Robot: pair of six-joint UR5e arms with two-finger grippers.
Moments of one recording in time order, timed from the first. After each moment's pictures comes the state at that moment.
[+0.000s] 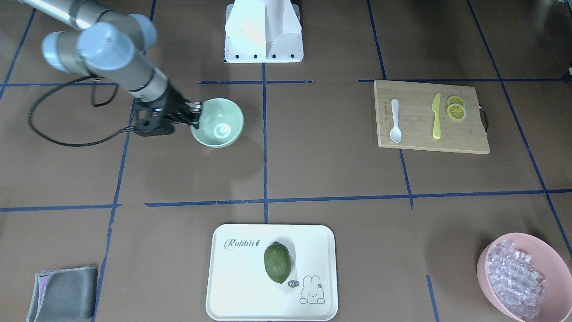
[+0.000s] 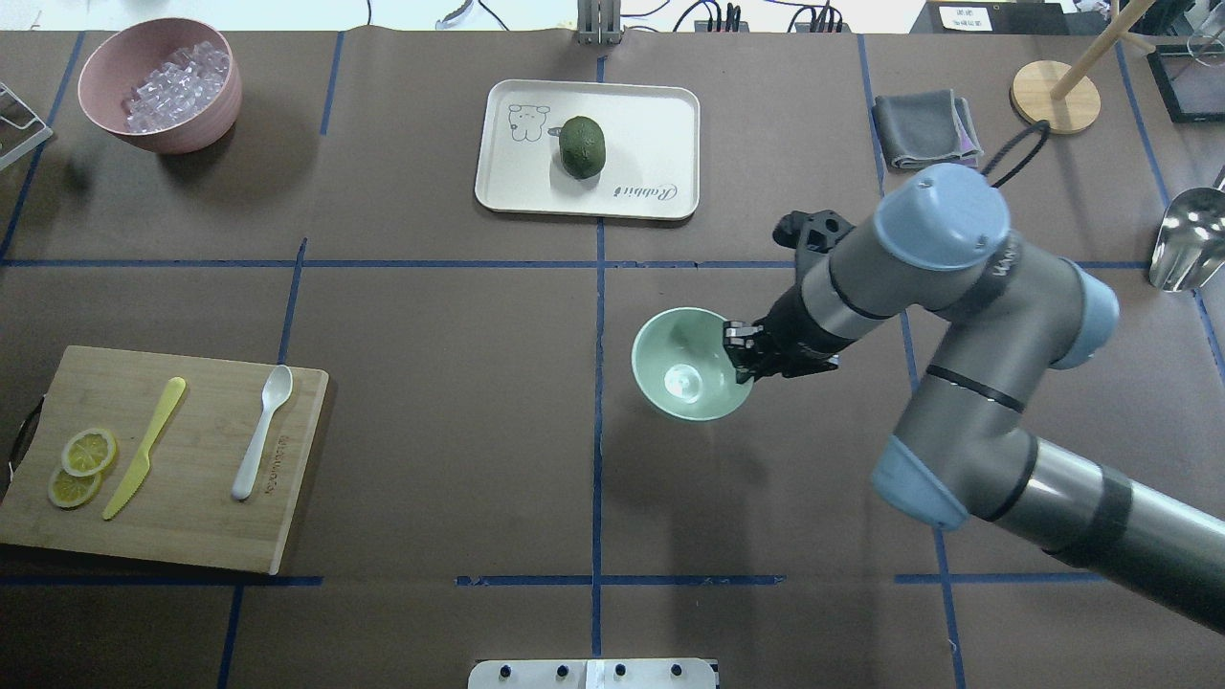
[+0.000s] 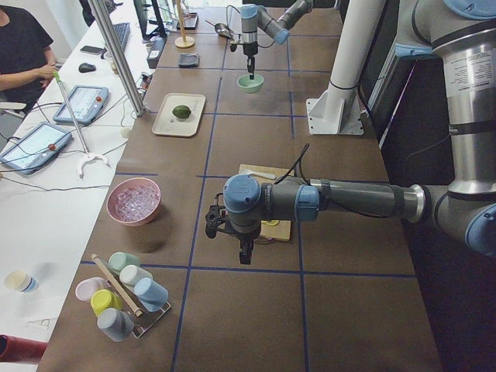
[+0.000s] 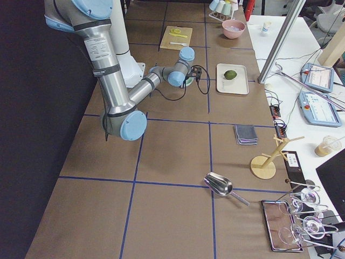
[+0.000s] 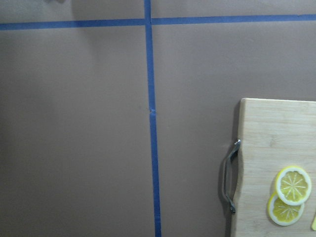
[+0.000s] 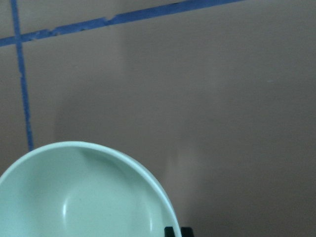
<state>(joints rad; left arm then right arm) -1.54 -1.35 -1.85 -1.52 -2.44 0.04 0.63 -1.12 1.75 -1.29 2.15 1.33</state>
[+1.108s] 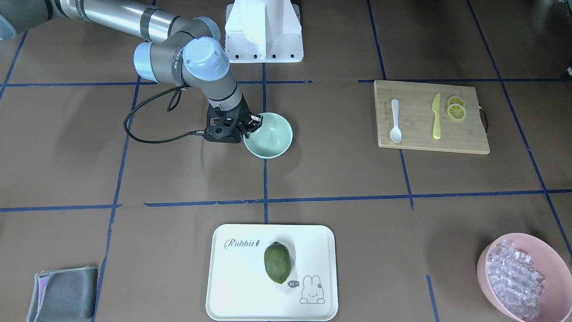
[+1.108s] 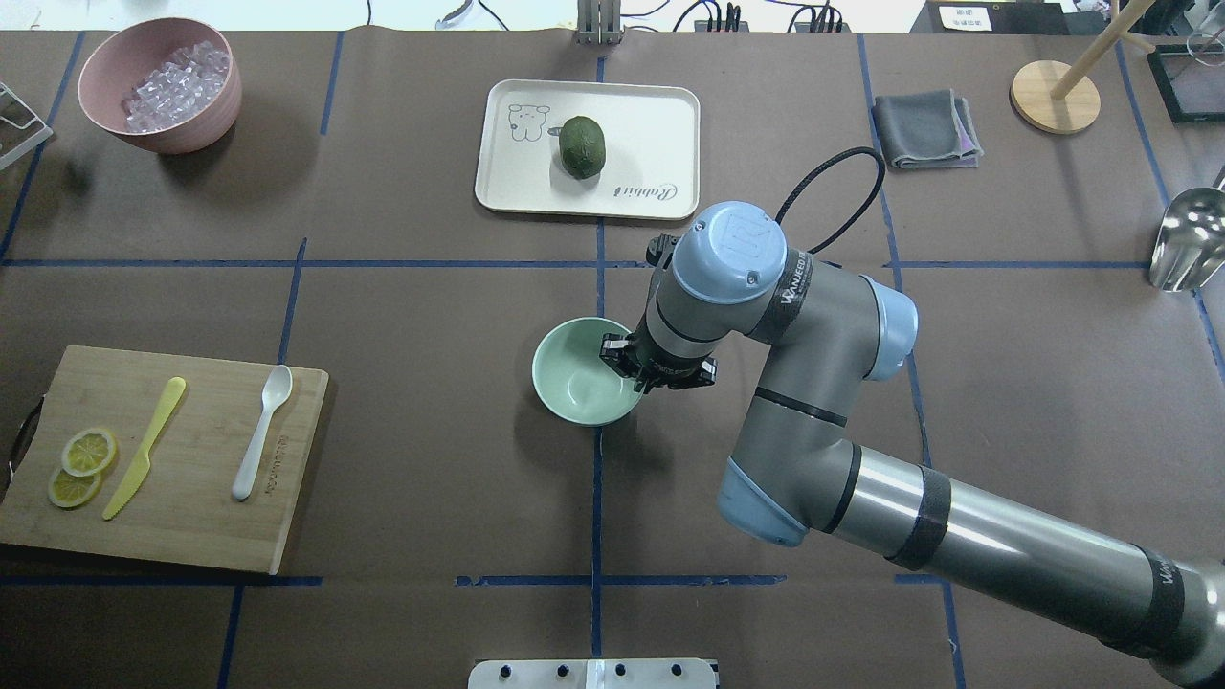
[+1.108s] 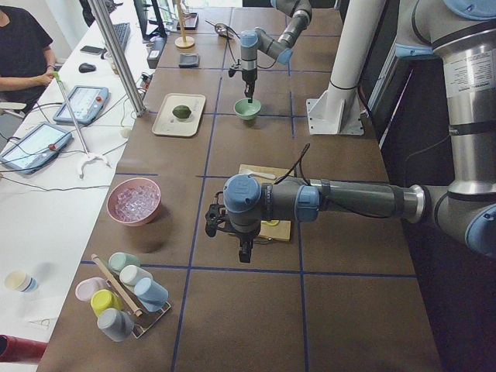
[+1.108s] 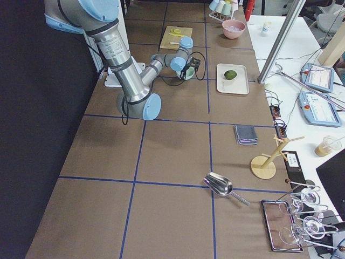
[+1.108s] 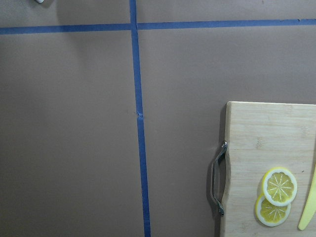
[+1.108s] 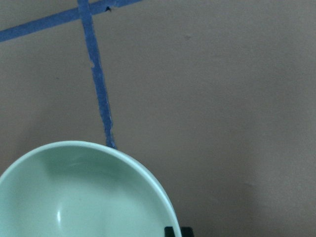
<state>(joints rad) -1.54 -1.35 -1.85 -1.52 -2.46 0.04 0.52 -0.90 1.56 -1.36 2.00 1.45</state>
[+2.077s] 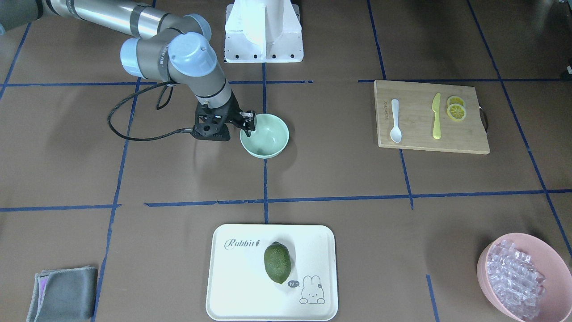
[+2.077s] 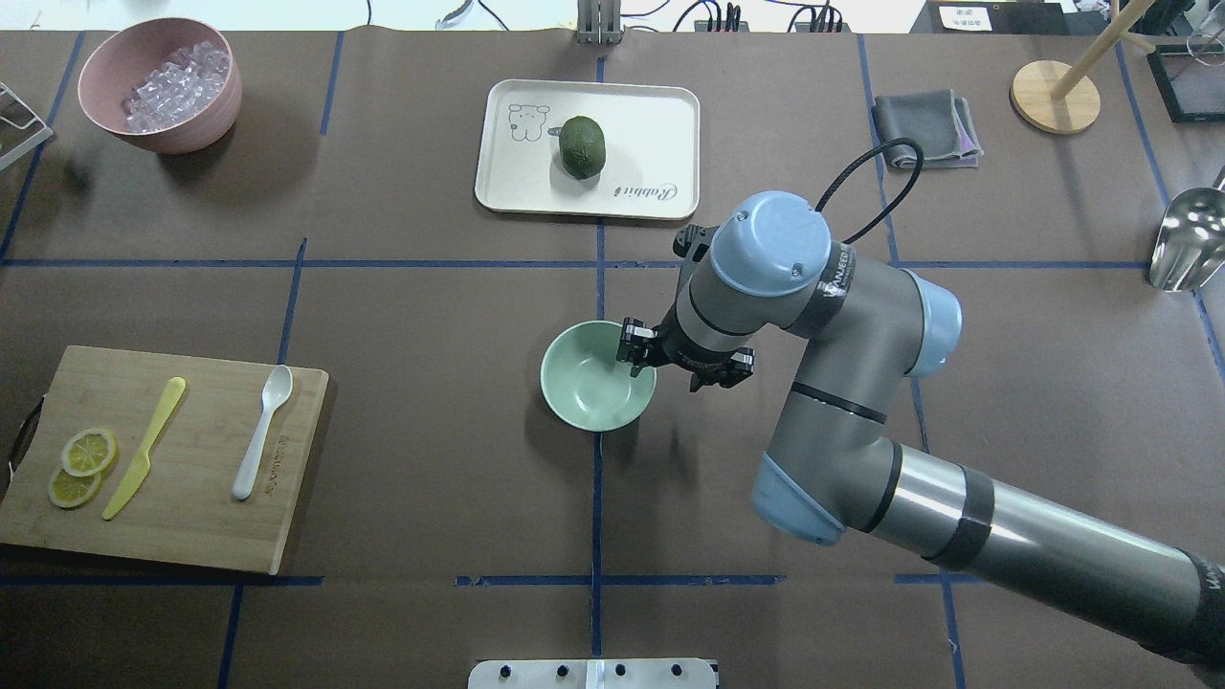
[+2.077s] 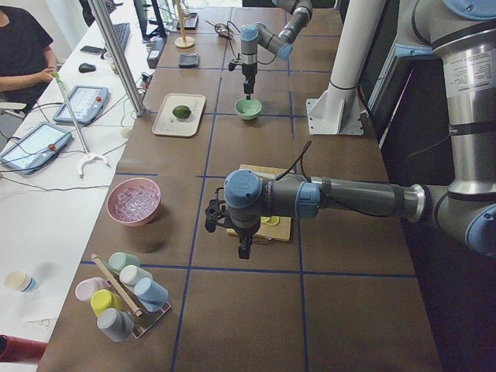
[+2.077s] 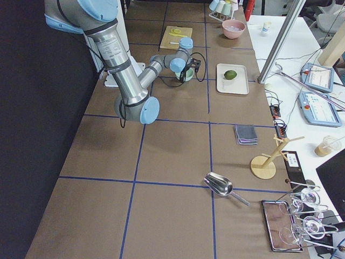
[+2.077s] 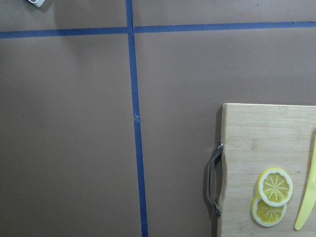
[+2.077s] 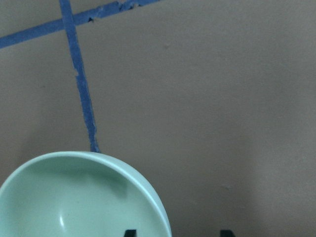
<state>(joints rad) -1.53 -1.35 -1.88 -1.52 -2.48 0.03 0.57 -1.00 1.69 -1.36 2.03 1.44</state>
